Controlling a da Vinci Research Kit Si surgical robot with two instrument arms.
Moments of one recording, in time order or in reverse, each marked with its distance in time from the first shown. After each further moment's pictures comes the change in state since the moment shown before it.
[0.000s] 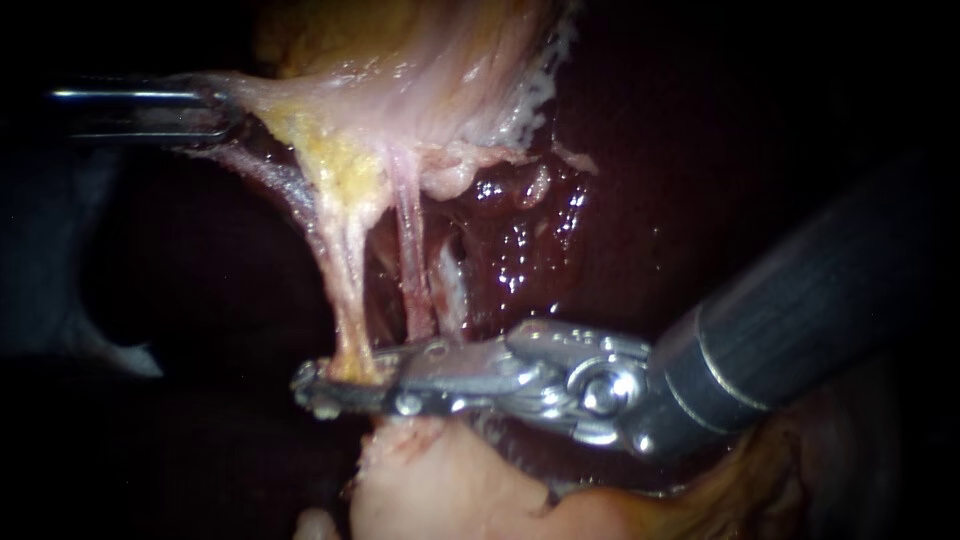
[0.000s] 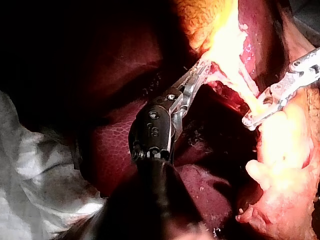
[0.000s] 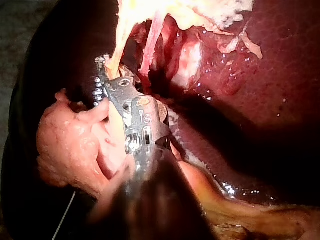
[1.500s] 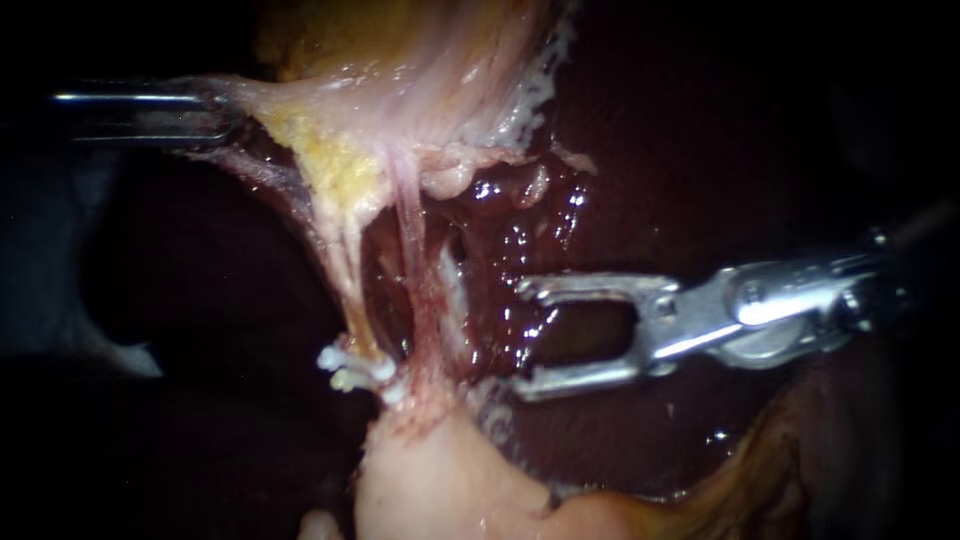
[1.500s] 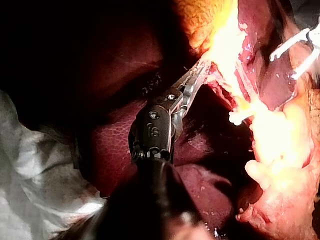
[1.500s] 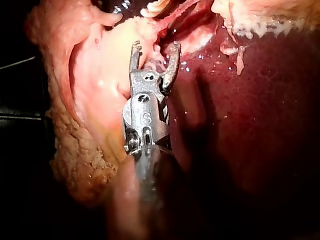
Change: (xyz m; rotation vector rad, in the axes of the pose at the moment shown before) right arm -0.001 0.001 -0.020 -0.152 -0.010 -0.627; left arm 0.000 0.000 0.000 0.001 0.001 0.002
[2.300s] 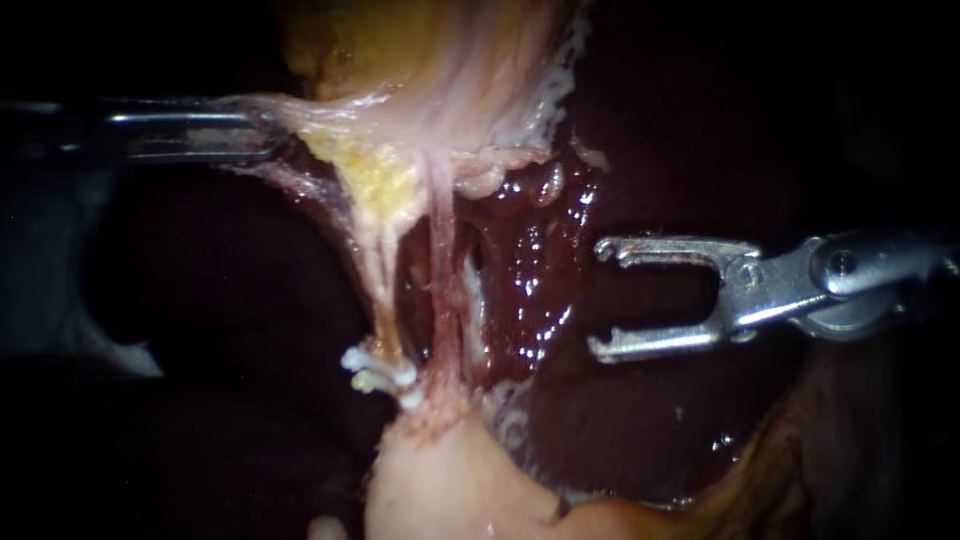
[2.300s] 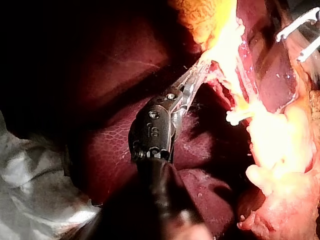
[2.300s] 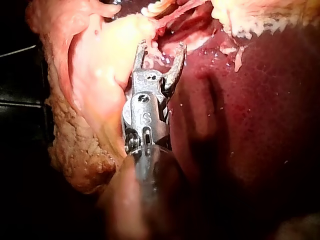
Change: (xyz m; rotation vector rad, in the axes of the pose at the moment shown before) right arm 0.001 0.001 -0.003 -0.034 -0.015 -0.015; left arm -0.003 0.000 0.006 -0.014 -0.008 0.021
